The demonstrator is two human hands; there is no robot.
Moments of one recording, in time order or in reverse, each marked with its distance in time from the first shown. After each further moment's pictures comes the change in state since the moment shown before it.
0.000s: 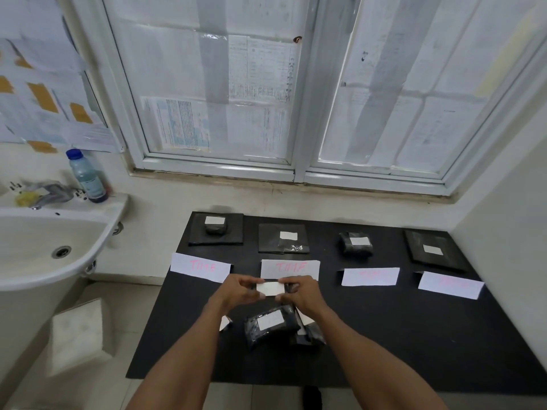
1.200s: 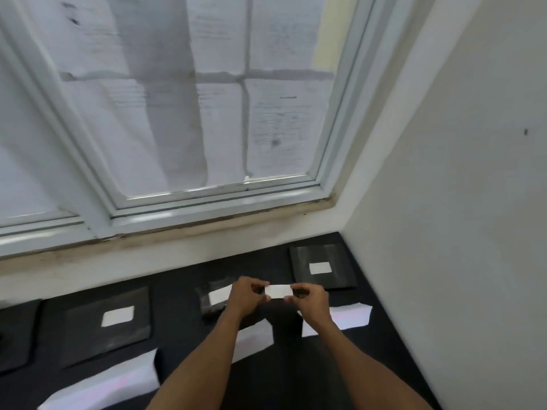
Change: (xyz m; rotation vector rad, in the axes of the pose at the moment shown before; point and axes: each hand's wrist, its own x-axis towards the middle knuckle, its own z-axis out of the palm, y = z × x) left_hand 0.342 0.187 0.403 0.450 -0.173 0.109; right_hand 0.158 0.218 -0.410 0.112 0.373 0.347
